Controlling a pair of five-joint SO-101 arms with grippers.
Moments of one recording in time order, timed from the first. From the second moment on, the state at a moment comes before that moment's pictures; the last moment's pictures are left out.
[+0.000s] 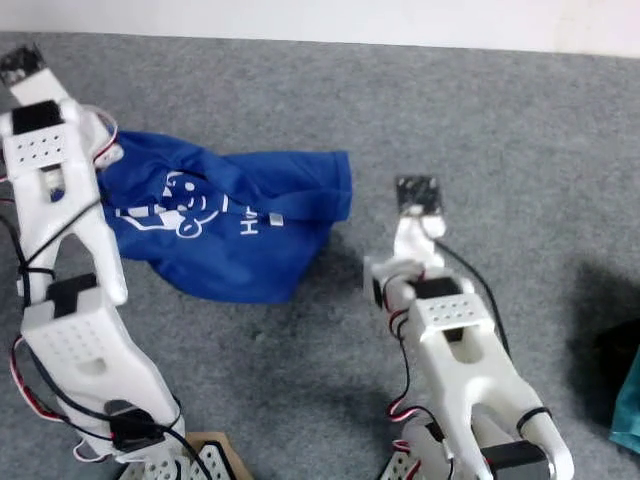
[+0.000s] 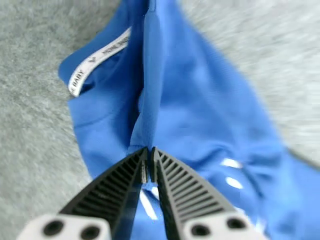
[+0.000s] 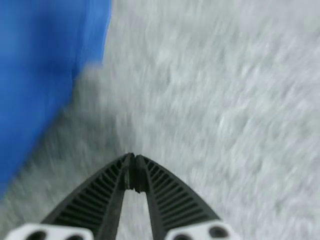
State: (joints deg) left arm -24.8 26.7 -29.0 76.5 19.5; right arm -16.0 -27.1 60.2 29.1 -5.1
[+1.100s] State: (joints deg) left arm -32.5 15.7 -31.7 78.6 33.6; right arm -24.0 15.7 20.4 28.4 -0.6
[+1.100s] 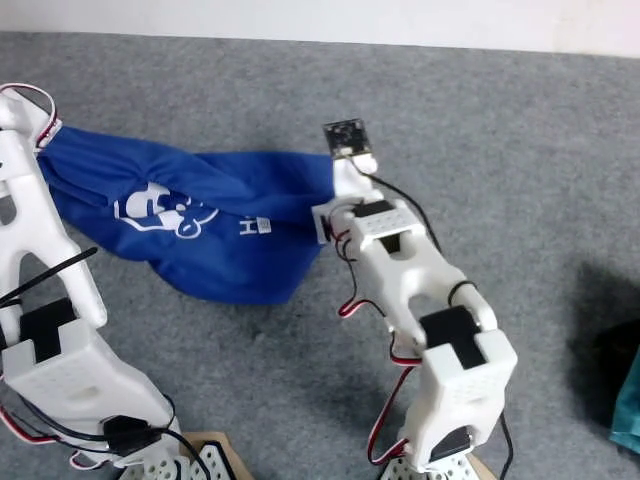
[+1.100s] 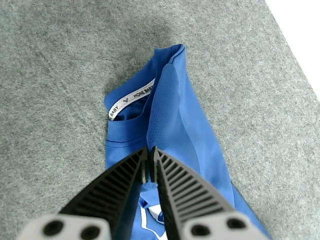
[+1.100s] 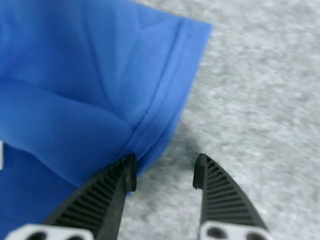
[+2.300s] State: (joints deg) left arm -31.4 15.7 -23.7 73.2 33.6; right arm -33.9 10.7 23.3 24.7 -0.4
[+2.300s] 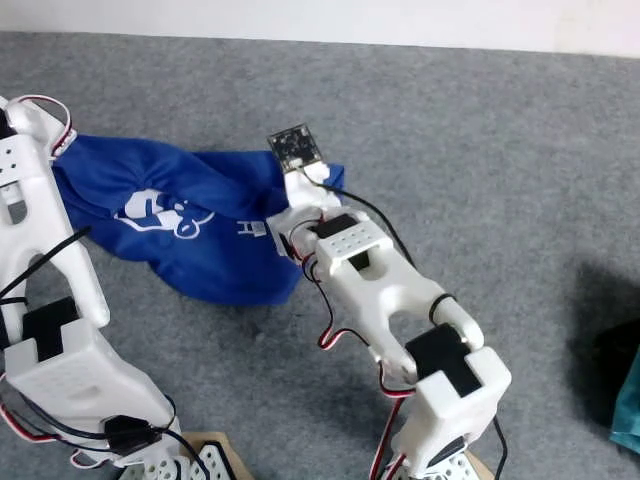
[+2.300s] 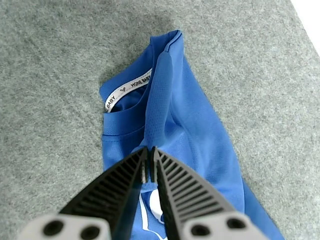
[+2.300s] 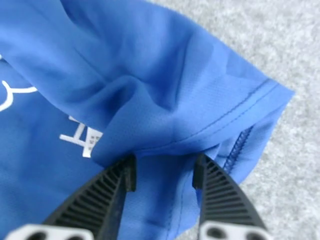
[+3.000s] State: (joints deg) left arm -30.4 17.1 -23.4 72.0 33.6; right arm -40.2 1.1 34.5 21.1 0.7
